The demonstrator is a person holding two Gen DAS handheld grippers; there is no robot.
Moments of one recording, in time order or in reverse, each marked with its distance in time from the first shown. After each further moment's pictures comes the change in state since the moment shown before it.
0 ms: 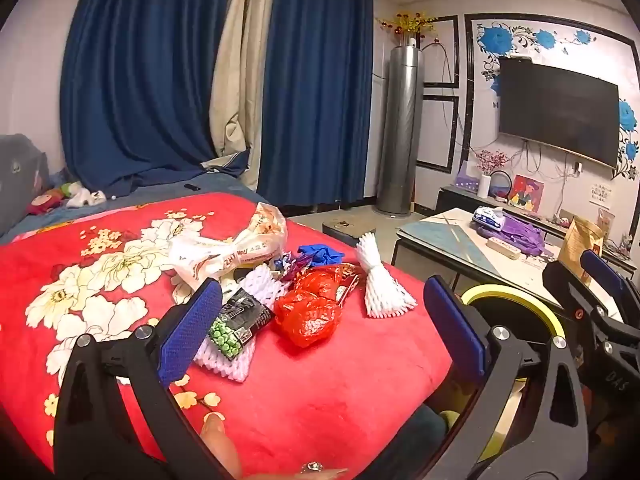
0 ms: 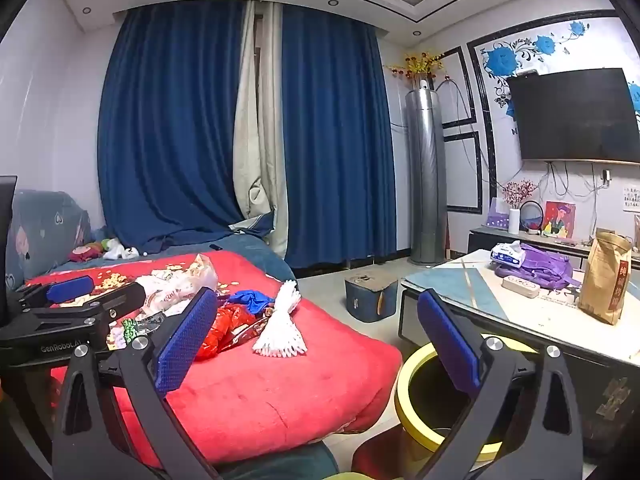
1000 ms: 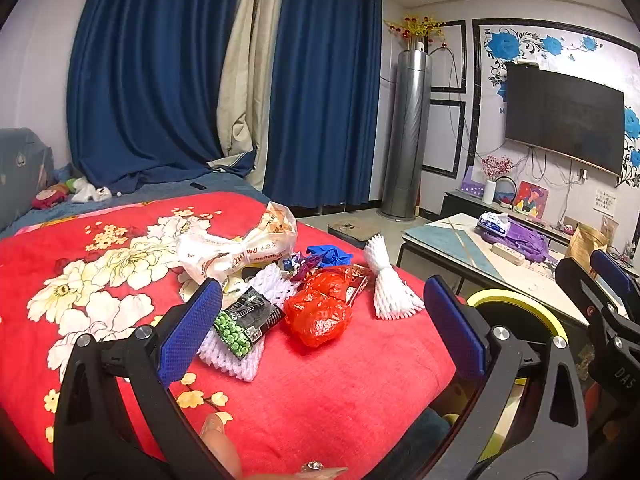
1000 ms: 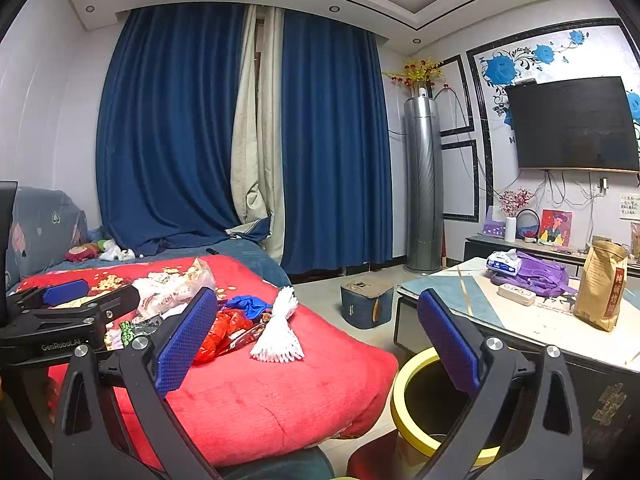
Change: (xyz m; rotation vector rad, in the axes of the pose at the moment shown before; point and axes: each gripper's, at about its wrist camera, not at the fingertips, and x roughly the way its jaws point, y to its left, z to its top) left arm -0.001 0.009 -0.004 -0.031 0.010 0.015; right arm -0.008 0.008 0.002 -0.031 -0.013 -0.014
